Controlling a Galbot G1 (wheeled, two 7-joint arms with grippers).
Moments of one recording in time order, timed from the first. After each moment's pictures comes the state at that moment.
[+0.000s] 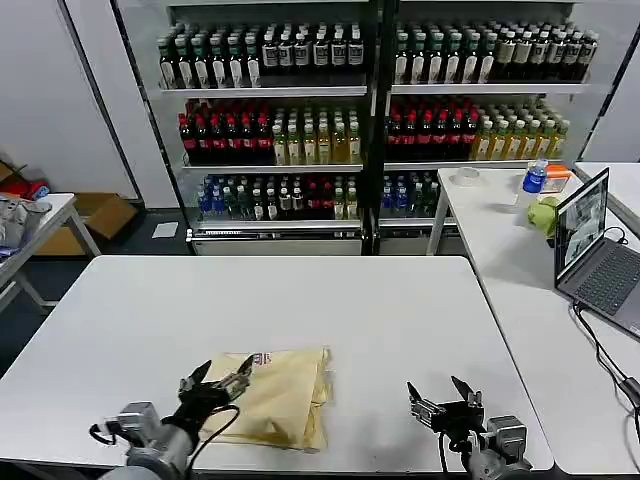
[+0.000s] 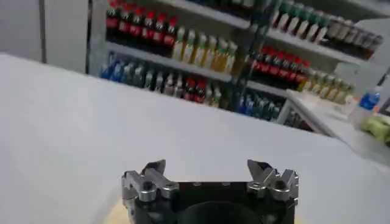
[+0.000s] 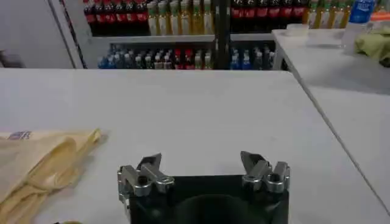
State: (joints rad) left arm 1.54 -1.10 -0.50 -2.27 -0.83 0.49 -0.33; right arm -1.60 1.04 0.43 2.32 0.59 -0.58 0.33
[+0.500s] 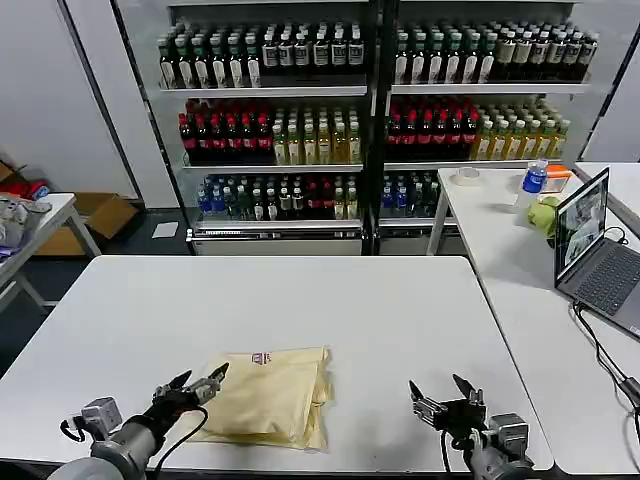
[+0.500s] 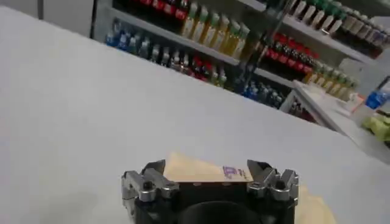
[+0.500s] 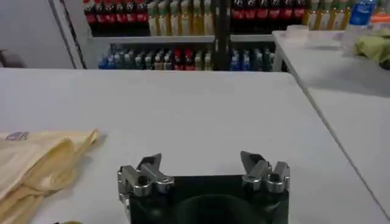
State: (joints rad) left arm 1.56 -1.07 -0.65 -2.15 -0.99 0.56 -0.15; right arm -1.60 1.03 0.44 2.32 0.59 -0.57 0.33
